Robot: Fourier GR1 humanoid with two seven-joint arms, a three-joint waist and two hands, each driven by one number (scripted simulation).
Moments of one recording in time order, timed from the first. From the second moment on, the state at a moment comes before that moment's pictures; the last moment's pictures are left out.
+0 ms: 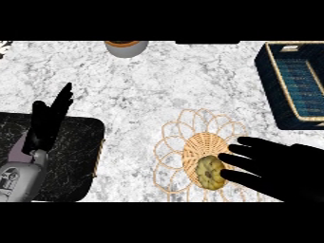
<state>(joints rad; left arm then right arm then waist) -0.22 0.36 -0.13 -1.36 0.08 0.15 0.21 -0.26 -0.80 0.31 -2.18 0.39 0.74 -0.09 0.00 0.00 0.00</state>
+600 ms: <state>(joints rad) -0.21 0.33 -0.08 -1.39 0.03 0.10 0.23 -0.22 -0.63 0.38 -2.01 0.66 0.69 -0.22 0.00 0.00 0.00</state>
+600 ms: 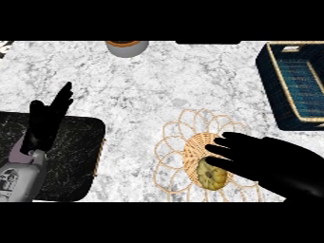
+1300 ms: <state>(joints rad) -0.21 0.29 -0.02 -1.40 -0.02 0.05 0.25 -0.18 -0.46 0.46 -1.86 0.91 0.60 -0.33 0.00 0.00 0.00</state>
